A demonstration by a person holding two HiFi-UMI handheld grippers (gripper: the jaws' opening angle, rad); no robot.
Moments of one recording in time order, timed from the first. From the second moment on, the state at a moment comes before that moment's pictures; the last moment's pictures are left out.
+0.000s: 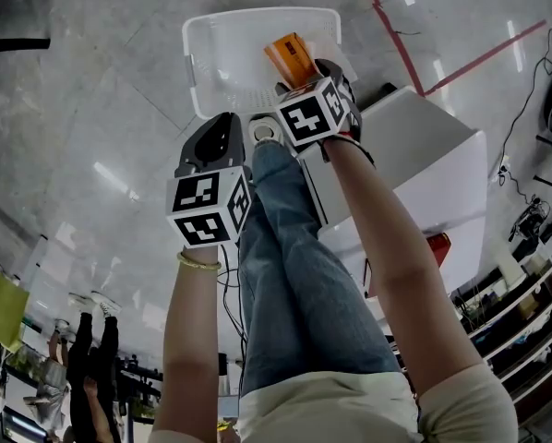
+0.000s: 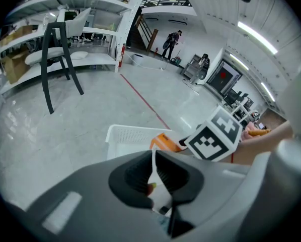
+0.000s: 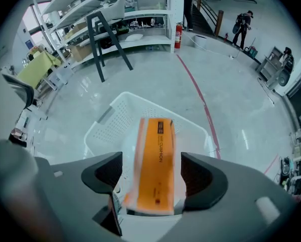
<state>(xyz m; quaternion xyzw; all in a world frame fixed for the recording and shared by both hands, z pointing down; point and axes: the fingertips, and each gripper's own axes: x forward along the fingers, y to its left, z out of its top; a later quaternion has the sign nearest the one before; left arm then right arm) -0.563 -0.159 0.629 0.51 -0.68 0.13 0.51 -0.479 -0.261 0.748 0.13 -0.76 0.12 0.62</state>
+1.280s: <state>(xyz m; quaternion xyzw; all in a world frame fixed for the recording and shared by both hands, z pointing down) -0.545 -0.151 0.609 0.53 -0.68 0.14 0.49 -0.454 -0.248 0.709 0.16 -0.78 0.11 0.60</state>
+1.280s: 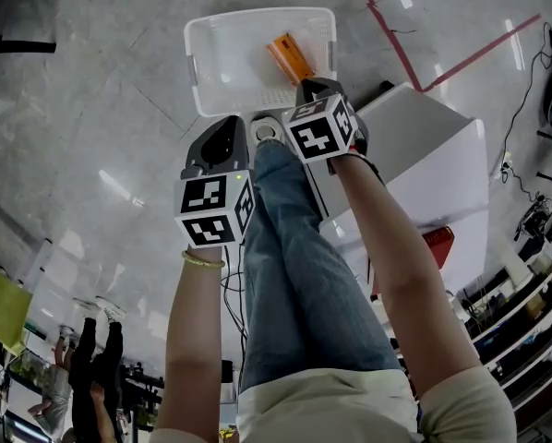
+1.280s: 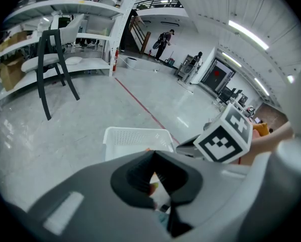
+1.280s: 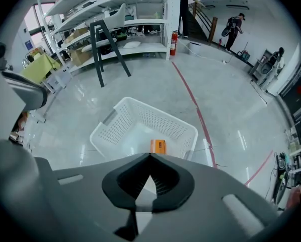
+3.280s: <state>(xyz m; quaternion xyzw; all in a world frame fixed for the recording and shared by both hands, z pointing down) -0.397 -0.014 0.492 0.61 -0.65 0.16 0.43 -0.299 -0.111 0.543 0.31 -0.81 0.15 0.48</state>
